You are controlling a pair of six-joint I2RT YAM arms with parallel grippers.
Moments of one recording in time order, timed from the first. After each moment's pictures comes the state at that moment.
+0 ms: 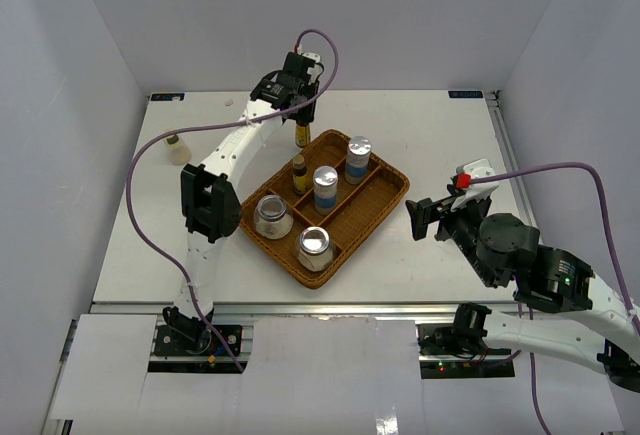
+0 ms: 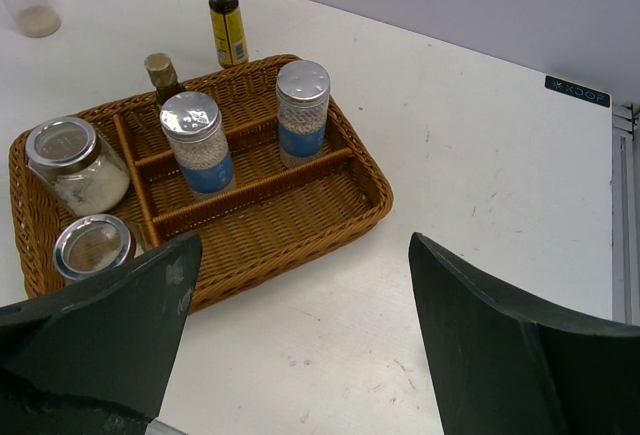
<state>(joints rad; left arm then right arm) -0.48 2.25 2.31 -0.80 -0.19 -0.14 1.21 0.61 1.03 -0.63 0.80 0.10</state>
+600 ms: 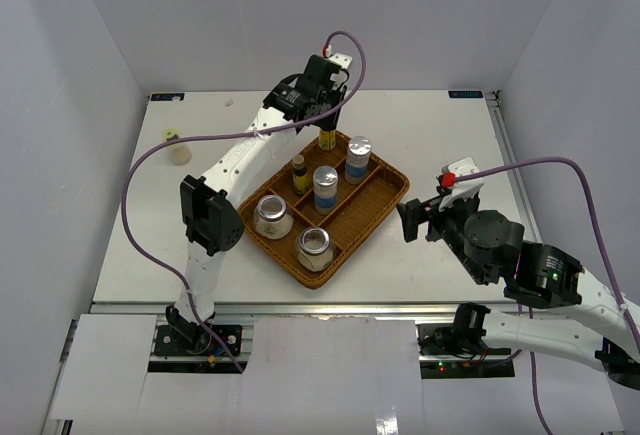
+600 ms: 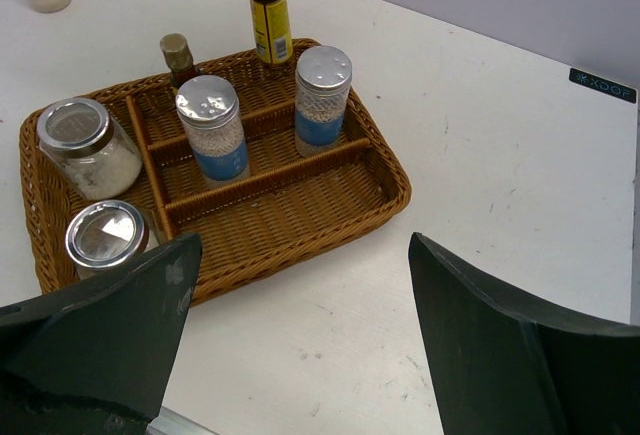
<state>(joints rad) -0.62 2.14 2.29 -0.84 -0.19 -0.12 1.21 0.66 1.03 -0.63 0.76 0.12</state>
